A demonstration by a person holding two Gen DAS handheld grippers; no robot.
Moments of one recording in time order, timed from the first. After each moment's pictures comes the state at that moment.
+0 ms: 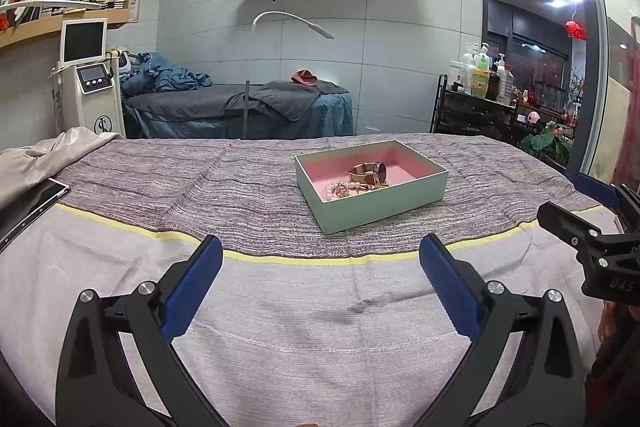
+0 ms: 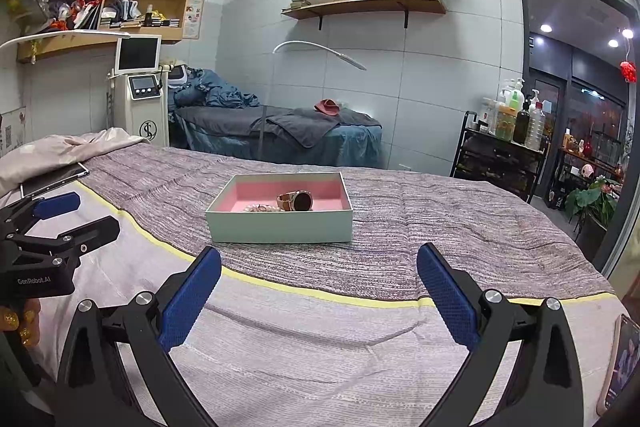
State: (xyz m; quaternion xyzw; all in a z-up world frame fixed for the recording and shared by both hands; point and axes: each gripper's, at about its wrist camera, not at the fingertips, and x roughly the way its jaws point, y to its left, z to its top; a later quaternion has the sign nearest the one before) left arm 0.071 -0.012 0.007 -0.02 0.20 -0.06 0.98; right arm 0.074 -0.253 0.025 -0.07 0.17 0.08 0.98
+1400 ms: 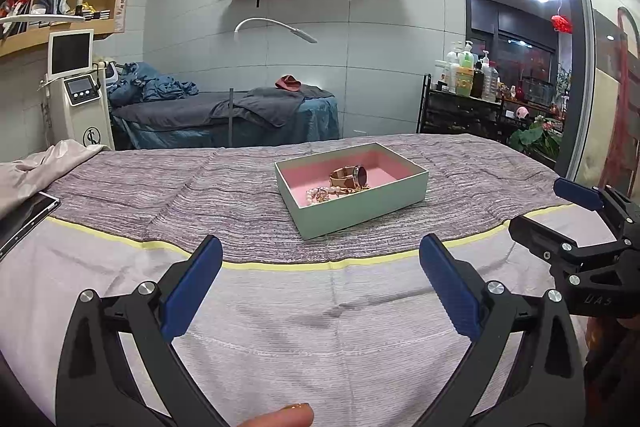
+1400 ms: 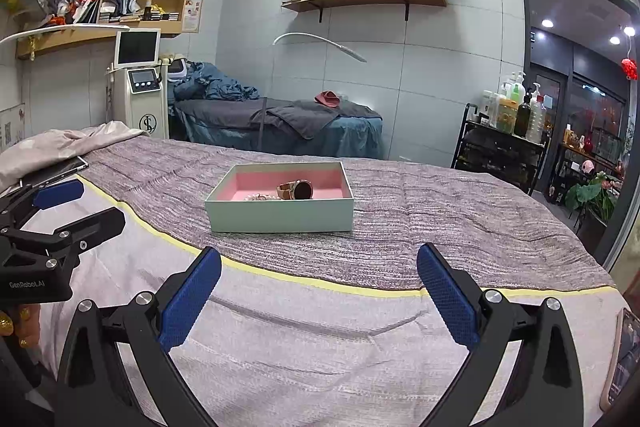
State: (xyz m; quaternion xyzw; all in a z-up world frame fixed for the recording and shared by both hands) left arm 0.068 -0.031 0.012 0.00 0.19 -0.09 0.98; right arm 0.075 -0.252 0.016 -0.07 0.18 0.08 0.98
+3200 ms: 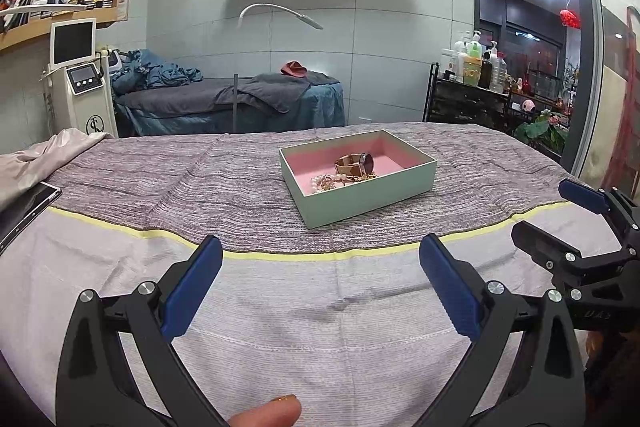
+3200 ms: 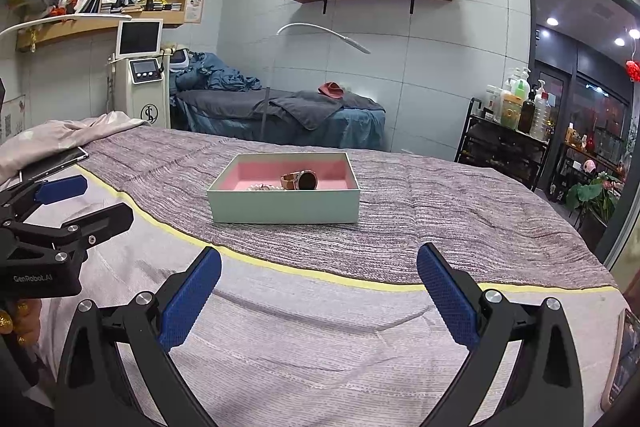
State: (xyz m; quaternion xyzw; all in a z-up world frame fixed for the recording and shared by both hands) left arm 0.078 -0.028 0.007 0.00 0.22 -0.07 0.97; right arm 0.078 -0.244 0.013 -0.07 0.20 0.08 0.97
